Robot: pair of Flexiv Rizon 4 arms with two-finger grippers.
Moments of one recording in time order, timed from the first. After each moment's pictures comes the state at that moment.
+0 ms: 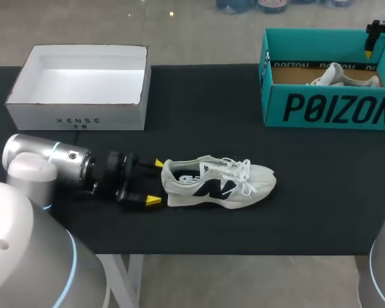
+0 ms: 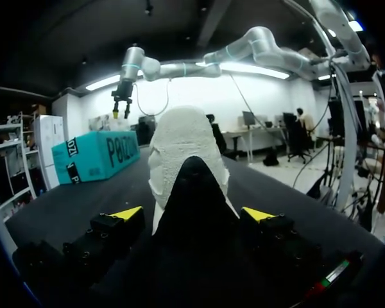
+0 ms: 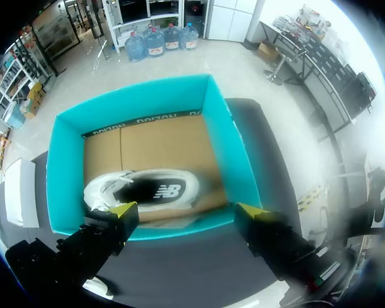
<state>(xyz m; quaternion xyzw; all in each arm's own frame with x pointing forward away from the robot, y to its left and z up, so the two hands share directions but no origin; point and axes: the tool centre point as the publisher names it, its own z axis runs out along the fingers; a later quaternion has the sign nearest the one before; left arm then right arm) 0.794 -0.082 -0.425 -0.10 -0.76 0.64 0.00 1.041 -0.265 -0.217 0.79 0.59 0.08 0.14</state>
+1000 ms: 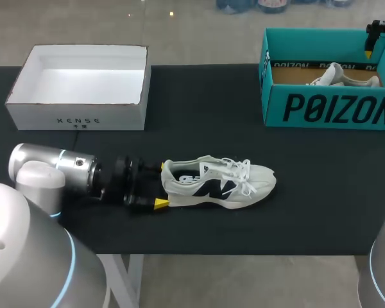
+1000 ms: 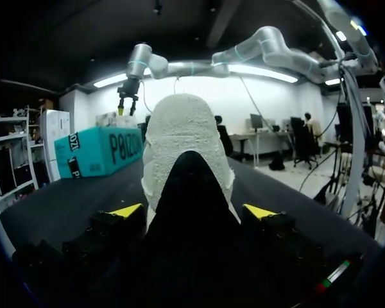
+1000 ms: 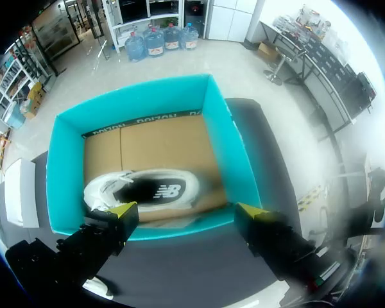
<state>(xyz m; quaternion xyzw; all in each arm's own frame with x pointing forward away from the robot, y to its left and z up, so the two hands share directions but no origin) 0.790 -0.101 -0.435 -0.07 -0.76 0.64 0.00 1.041 -0.265 -0.217 0.79 0.59 0.08 0.14</state>
